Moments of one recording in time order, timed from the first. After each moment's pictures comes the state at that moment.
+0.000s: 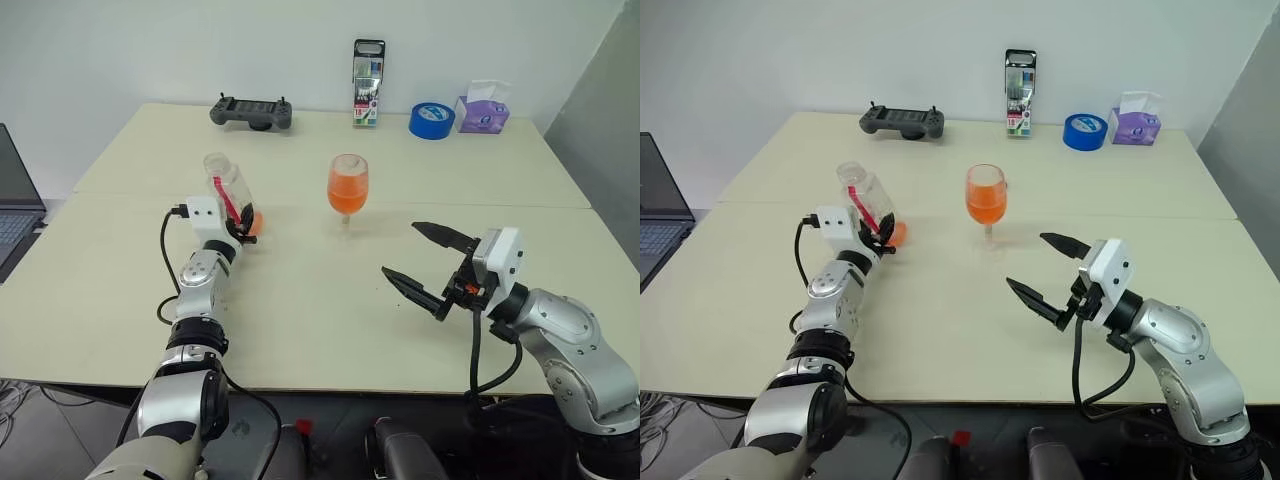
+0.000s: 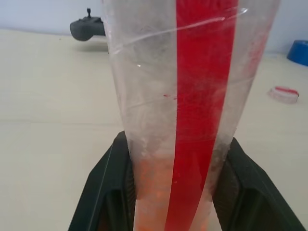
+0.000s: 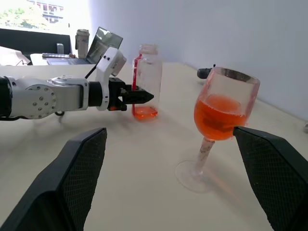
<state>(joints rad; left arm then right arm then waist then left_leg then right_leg) -0.74 0.30 0.26 0.88 -0.17 -0.18 -0.29 -0.16 -0.53 -0.01 -0.57 0.46 0.36 0.64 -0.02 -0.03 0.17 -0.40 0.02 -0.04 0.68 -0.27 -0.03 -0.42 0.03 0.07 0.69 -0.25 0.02</state>
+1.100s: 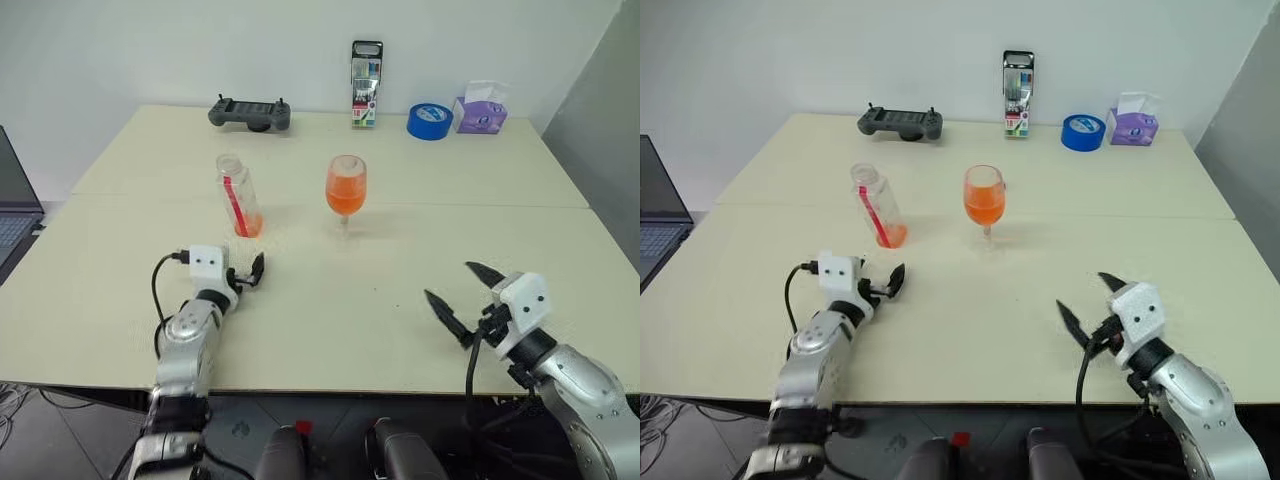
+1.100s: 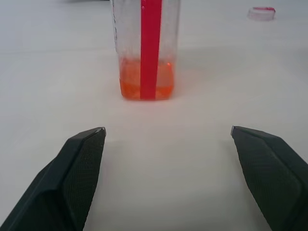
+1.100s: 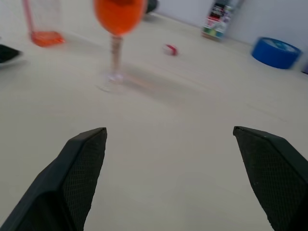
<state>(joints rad) -0.19 0.28 0.17 0.08 -0.16 0.22 -0.26 0.22 -0.45 -0.12 -0.72 0.23 0.47 0.28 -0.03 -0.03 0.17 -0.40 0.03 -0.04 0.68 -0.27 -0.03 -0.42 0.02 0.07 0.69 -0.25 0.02</state>
